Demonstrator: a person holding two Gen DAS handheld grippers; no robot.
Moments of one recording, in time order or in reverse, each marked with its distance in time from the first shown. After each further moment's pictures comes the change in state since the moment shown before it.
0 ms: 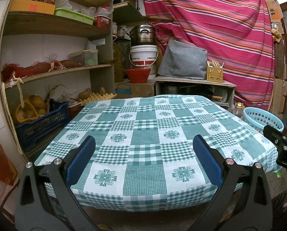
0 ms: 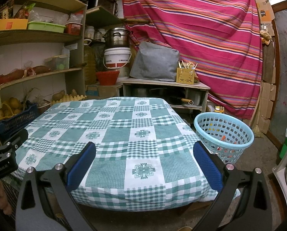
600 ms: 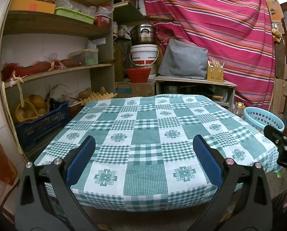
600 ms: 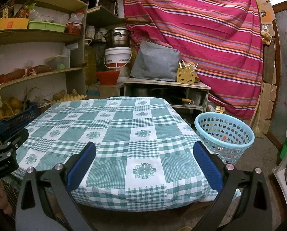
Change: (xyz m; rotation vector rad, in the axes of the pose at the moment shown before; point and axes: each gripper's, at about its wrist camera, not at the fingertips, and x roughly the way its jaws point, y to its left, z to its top) left arm 0.000 0.000 -0.001 0.002 -0.002 0.002; right arm 0.001 0.001 0.000 0.000 0.000 -0.001
